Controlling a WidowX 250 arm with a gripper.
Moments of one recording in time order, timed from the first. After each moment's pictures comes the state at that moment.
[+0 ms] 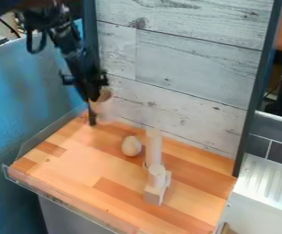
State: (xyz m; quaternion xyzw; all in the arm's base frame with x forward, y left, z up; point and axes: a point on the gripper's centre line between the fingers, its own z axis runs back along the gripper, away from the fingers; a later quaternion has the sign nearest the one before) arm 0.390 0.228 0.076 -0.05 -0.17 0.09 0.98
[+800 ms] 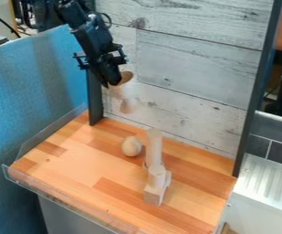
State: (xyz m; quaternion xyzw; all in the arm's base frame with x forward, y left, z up) arm 0.369 0.165 0.127 -0.15 -0.17 0.03 0.97
